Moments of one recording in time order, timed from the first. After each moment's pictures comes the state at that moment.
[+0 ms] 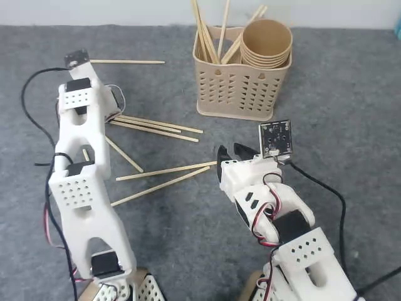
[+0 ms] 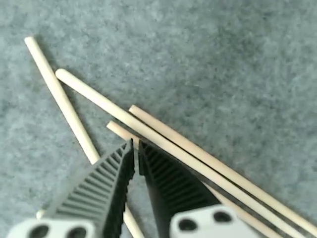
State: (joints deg) left arm -19.0 42.5 -23.7 69.7 18.2; right arm -29.6 -64.8 71.7 32.5 -17.6
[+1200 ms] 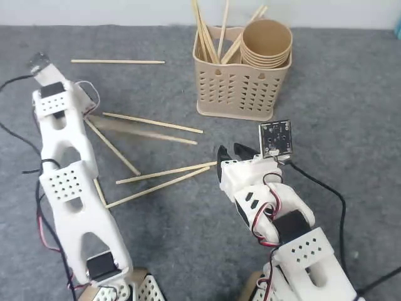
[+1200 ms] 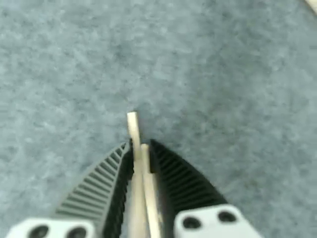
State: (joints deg) left arm -27.7 57.5 -44.4 69.3 25.2; right arm -29.6 -64.8 71.7 32.5 -17.6
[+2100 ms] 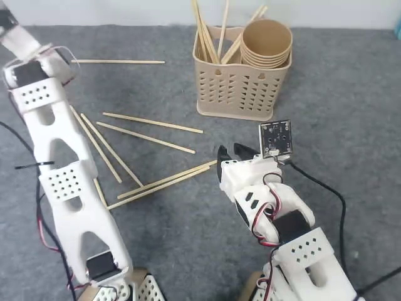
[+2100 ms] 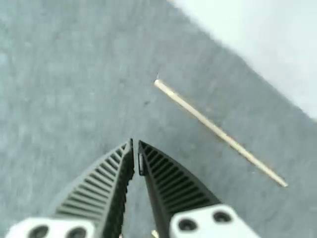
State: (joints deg) left arm -28.2 58.9 -76.4 76.7 24.8; right arm -29.6 -64.8 71.7 32.5 -17.6
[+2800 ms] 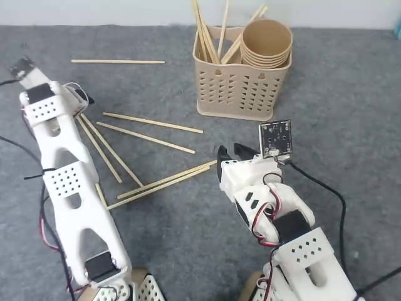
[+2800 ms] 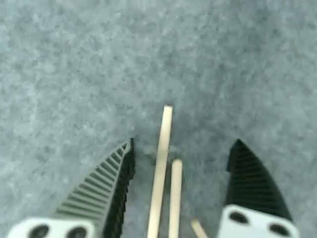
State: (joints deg) left arm -30.9 75.0 -77.0 85.1 26.9; right arm -29.6 -64.8 71.7 32.5 -17.6
